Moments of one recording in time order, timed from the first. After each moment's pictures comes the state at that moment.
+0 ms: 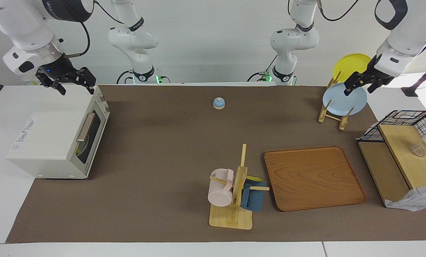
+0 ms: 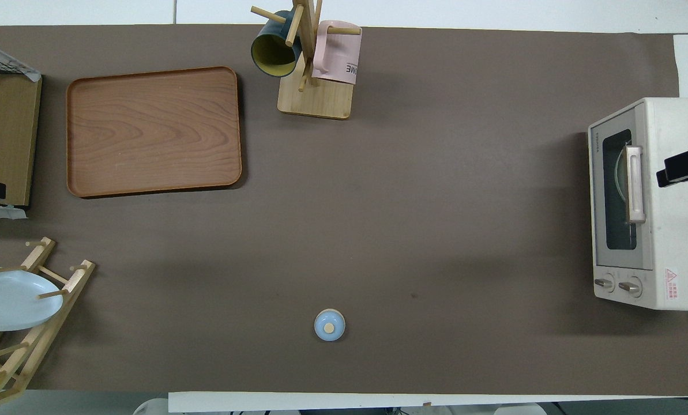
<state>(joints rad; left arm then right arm) -0.02 -0.11 0.04 -1.72 0.01 1.52 0.01 -0.06 -0.03 -0.04 -1.59 -0.03 1.45 -0.12</state>
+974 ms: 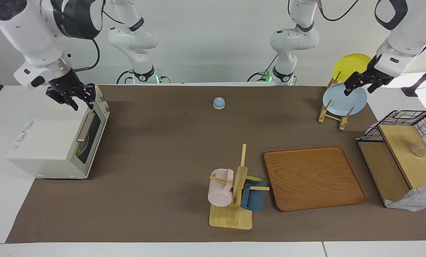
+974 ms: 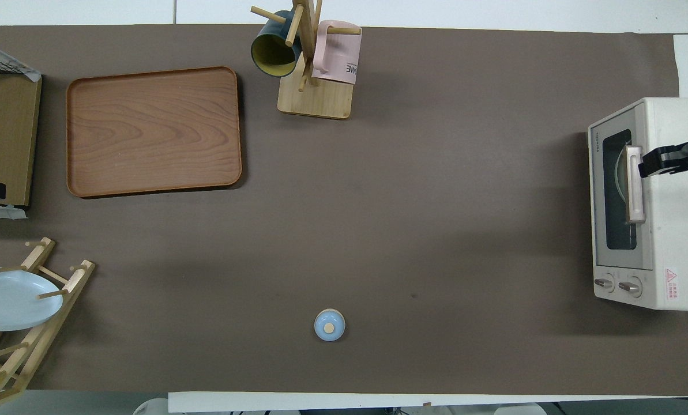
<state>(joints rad) -0.02 -0.11 0.04 -1.72 0.01 1.52 0.01 -0.06 -0.03 -0.04 -1.77 -0.07 1.69 -0.20</state>
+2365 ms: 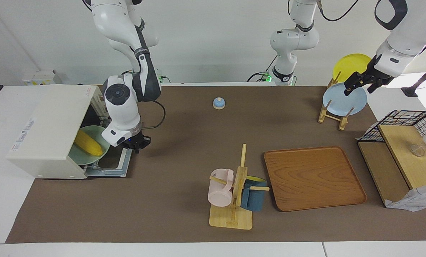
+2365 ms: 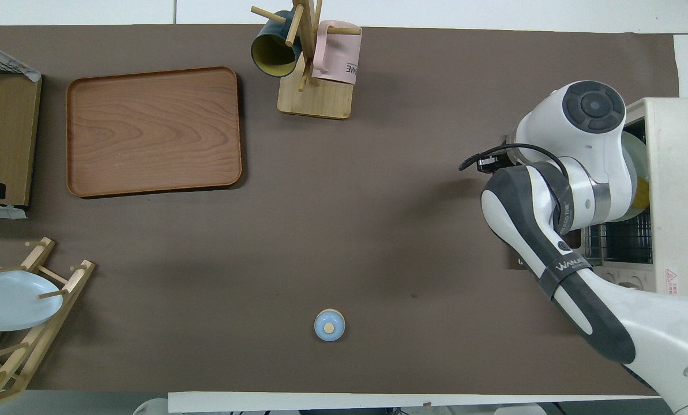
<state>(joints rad) -0.02 -0.11 0.04 -1.72 0.01 1.52 0.01 0.20 0.23 -0.03 -1.94 -0.03 2.13 0.14</state>
